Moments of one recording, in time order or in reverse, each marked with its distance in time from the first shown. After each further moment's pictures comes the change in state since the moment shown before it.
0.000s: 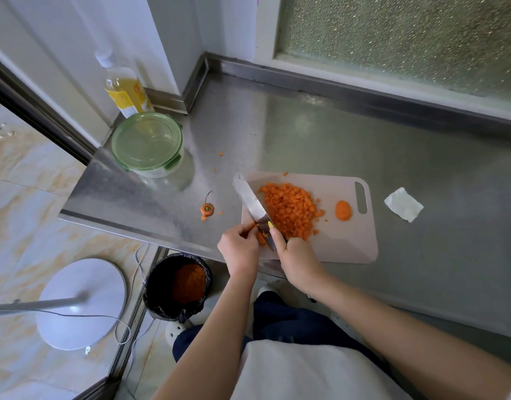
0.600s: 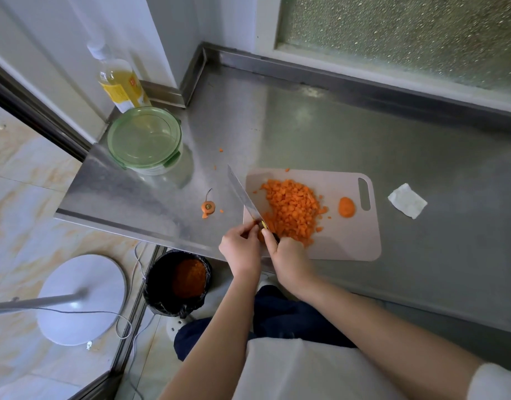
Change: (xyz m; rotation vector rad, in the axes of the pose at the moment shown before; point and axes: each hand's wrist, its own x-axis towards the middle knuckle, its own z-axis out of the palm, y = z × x) left_hand 0.000 -0.002 -0.001 -0.075 -0.001 -0.033; right_hand 0.007 -0.001 0.025 -0.089 0.076 -0.035
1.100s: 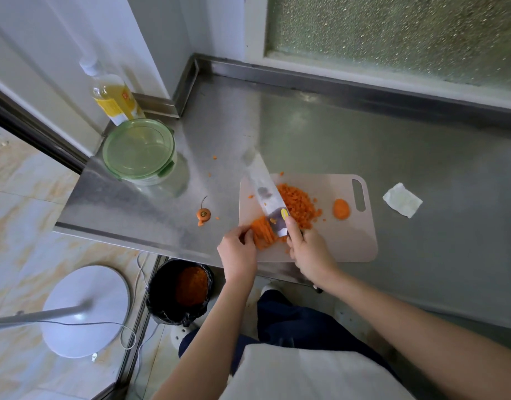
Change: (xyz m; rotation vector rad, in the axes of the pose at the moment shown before) left_hand 0.003 0.001 -0.002 0.148 -0.062 0.114; right_hand 0.012 0.024 -0.034 0.388 0.039 0.055
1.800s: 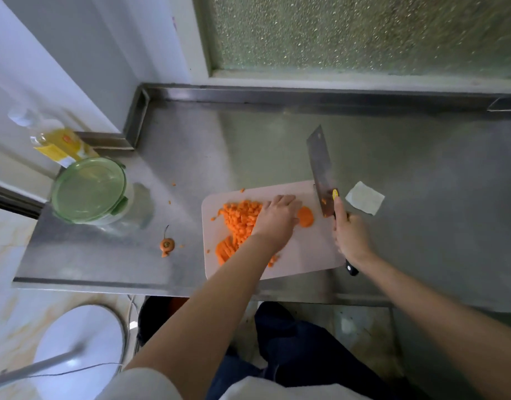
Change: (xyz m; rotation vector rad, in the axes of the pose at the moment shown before) left_hand 0.029 0.098 0.102 0.736 -0.542 0.885; right_hand 0.037 0.049 -0.116 0.087 0.367 0.178
